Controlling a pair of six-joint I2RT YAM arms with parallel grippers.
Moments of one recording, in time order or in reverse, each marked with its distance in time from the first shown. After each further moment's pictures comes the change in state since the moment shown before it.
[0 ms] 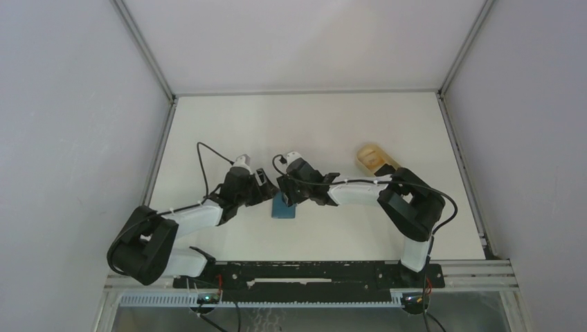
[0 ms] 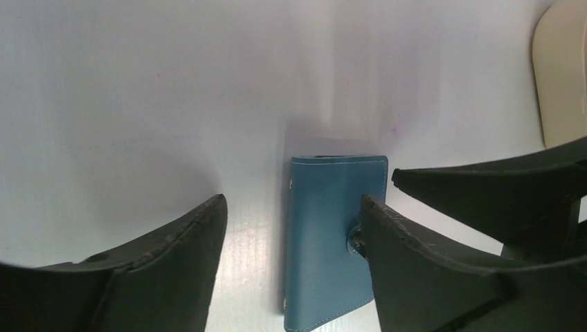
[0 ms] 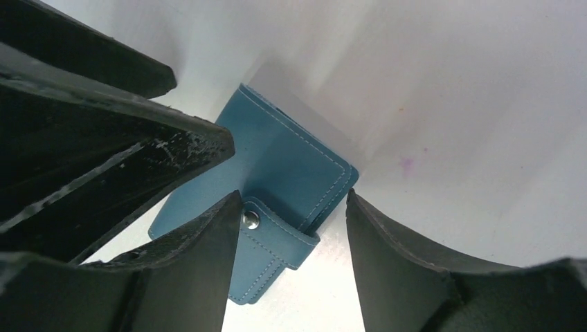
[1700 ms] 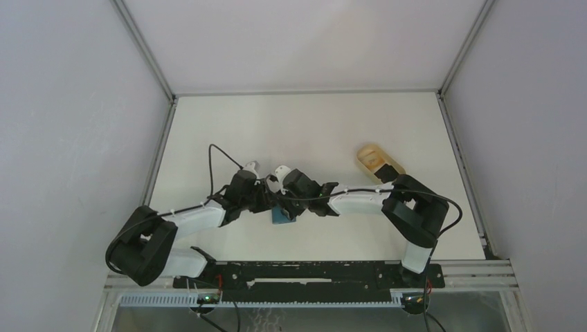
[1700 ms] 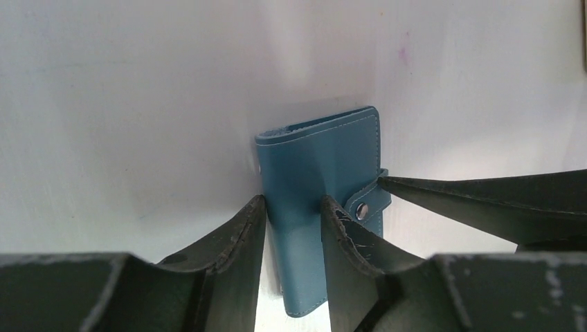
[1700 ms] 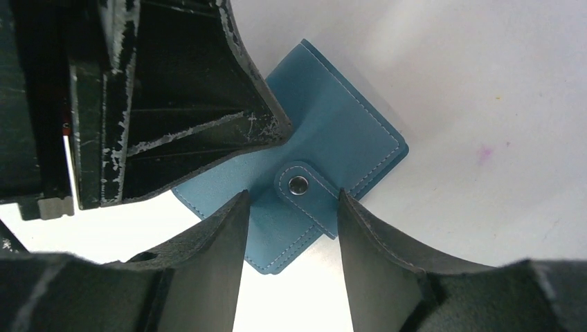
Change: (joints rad) left arm -0.075 -0.007 0.017 -0.134 0.051 0.029; right arm 0.097 -0.050 -0.057 0.004 -0.055 -0.199
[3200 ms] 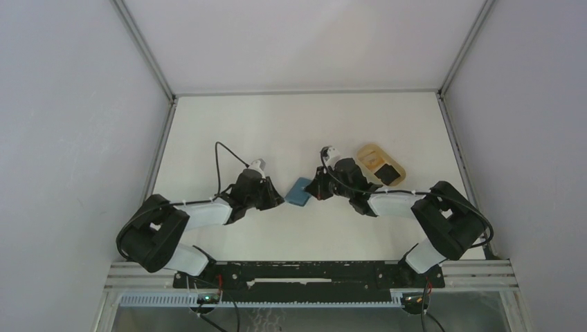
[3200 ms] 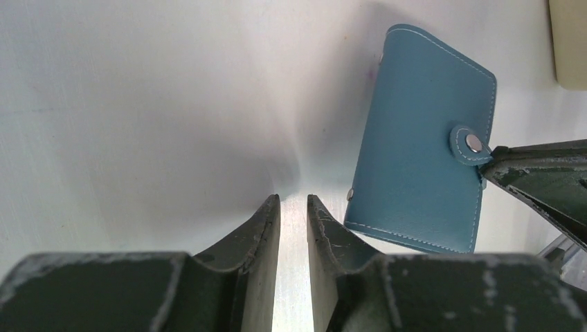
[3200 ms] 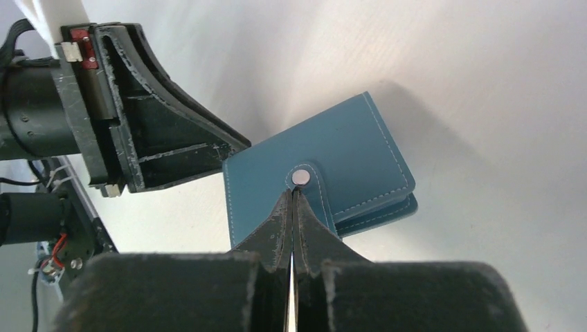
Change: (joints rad) left arm -0.029 0.119 0.019 0.156 0.010 -0.027; right arm -0.320 -0.230 -0.376 0.483 -0.252 0.311
